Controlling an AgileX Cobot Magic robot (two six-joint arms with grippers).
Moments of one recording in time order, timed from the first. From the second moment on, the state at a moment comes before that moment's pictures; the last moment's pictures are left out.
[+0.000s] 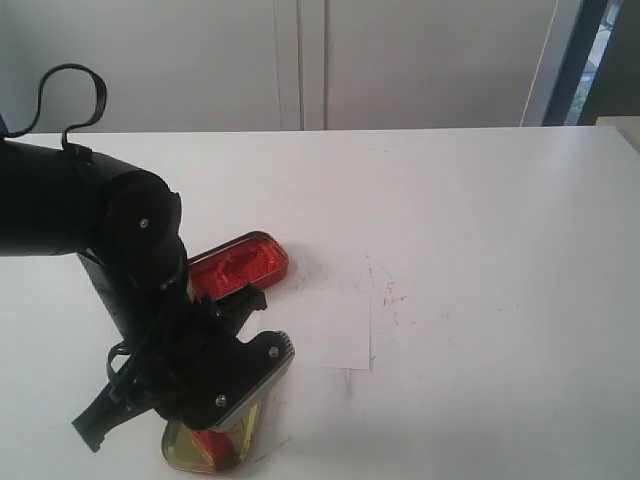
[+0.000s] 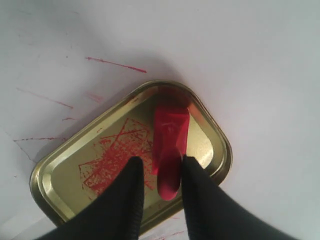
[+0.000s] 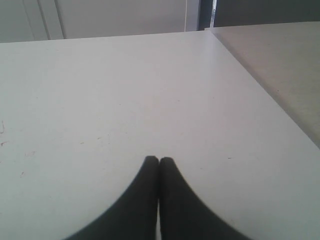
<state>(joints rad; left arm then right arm) -0.77 1.66 -1.00 -0.14 0.88 1.69 -0.10 0.00 -0.01 -0.04 0.36 0.10</state>
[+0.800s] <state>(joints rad) -0.77 1.73 -1.00 -0.16 0.87 1.70 -0.10 0.00 -0.01 -0.04 0.36 0.10</state>
